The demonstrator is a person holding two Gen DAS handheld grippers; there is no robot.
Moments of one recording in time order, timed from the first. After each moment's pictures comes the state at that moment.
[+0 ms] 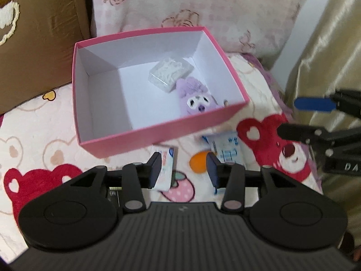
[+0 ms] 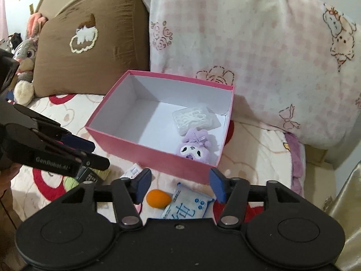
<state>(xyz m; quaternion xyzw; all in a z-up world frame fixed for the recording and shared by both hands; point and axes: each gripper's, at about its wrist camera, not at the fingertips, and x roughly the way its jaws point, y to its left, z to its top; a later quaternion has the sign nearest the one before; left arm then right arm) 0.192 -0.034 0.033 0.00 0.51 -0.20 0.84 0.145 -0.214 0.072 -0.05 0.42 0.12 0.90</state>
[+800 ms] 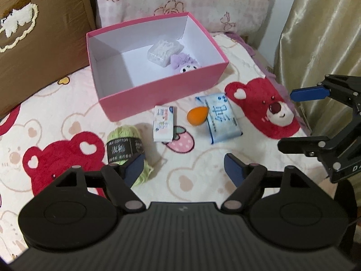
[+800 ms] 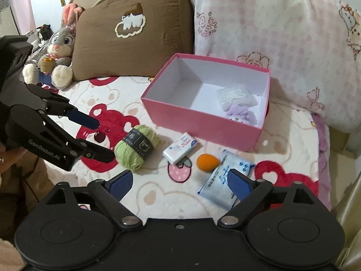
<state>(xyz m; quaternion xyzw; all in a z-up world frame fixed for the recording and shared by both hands) 0.107 0.007 0.062 0.05 0.51 -0.23 0.83 0.063 -0.185 0.081 -0.03 0.44 0.19 0.88</state>
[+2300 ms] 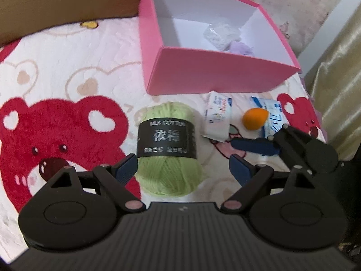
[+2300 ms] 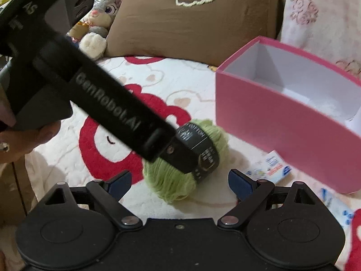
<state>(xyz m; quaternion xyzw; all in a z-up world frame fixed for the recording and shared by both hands) 0.166 0.086 -0.069 -0.09 0.52 -0.18 0.83 0.121 -0.047 -0.069 -0.09 0.38 0.29 0.87</state>
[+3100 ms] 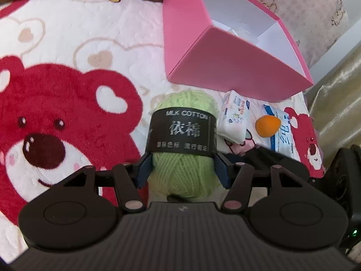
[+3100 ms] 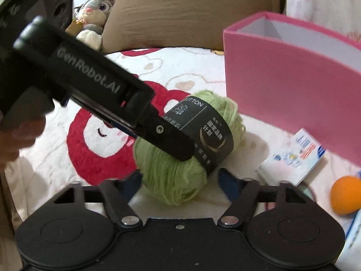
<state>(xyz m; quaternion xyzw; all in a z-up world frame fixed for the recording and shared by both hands) 0.168 0.120 -0.122 -0.18 0.51 -0.19 0.82 0.129 -0.032 -0.126 -0.04 0.38 0.29 0.88</state>
